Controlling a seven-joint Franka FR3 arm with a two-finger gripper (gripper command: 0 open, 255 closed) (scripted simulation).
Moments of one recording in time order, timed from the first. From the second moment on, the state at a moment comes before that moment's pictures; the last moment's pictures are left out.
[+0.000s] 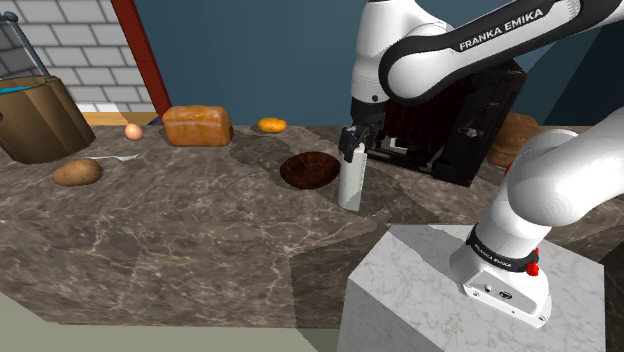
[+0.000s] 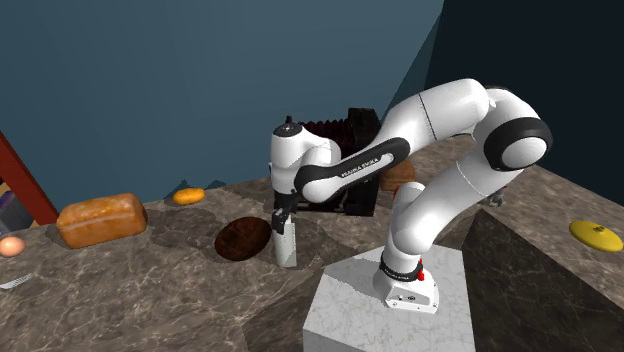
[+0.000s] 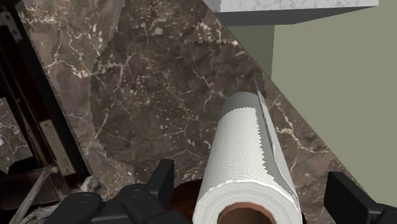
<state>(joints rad) 0.02 -0.61 0.24 -2.70 0.05 2.18 0.25</state>
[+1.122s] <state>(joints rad) 0.02 -0.61 0.24 -2.71 0.05 2.19 0.25</state>
